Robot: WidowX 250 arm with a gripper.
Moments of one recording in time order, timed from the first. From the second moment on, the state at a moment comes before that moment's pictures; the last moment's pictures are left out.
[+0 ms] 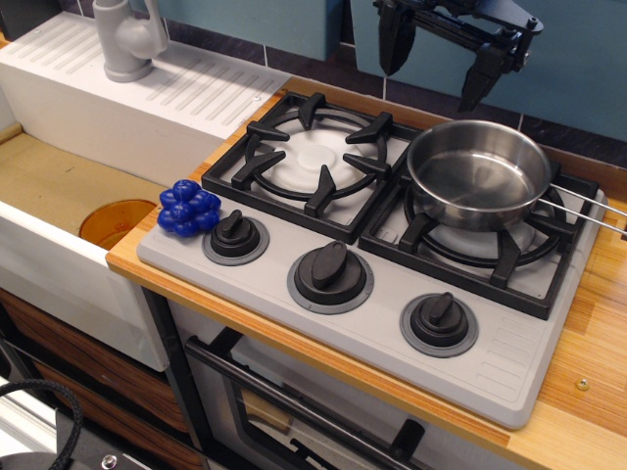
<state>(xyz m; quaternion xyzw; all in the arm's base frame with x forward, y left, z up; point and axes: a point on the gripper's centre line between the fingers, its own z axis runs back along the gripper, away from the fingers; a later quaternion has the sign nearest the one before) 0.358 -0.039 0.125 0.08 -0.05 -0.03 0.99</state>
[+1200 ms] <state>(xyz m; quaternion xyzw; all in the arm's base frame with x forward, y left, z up) 0.352 -0.037 0.065 0.07 -0.07 -0.03 0.99</state>
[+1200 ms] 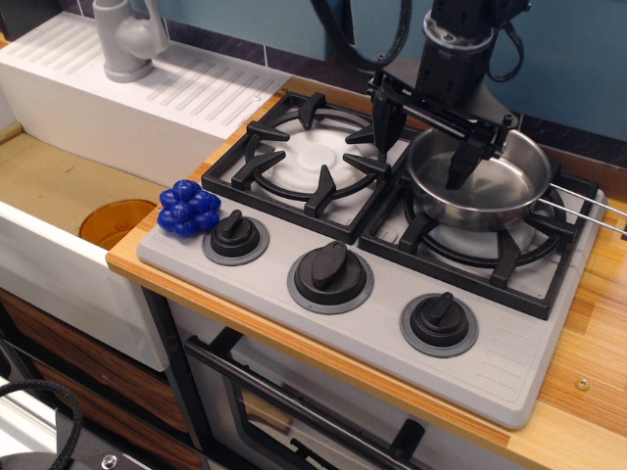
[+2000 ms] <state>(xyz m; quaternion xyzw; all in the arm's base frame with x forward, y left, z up) 0.356 -0.036 0.048 0.06 -0.11 -0.04 0.99</state>
